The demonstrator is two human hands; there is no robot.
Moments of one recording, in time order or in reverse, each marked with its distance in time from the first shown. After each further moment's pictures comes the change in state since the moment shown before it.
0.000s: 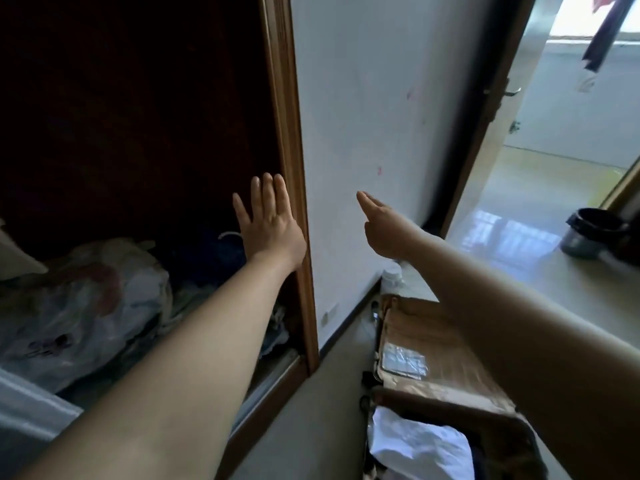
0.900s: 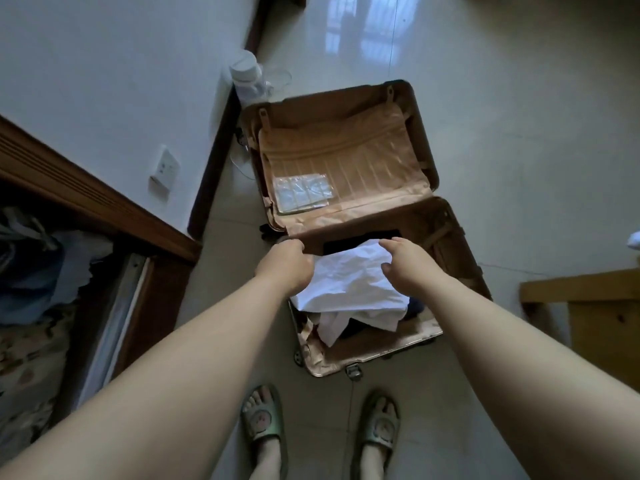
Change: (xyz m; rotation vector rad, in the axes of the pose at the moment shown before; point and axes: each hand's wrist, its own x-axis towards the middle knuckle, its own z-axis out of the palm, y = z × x) left_hand -0.168 0.218 0.481 -0.341 -1.069 0.406; right_hand -0.227 0.325 0.396 0.151 -0.453 0.943
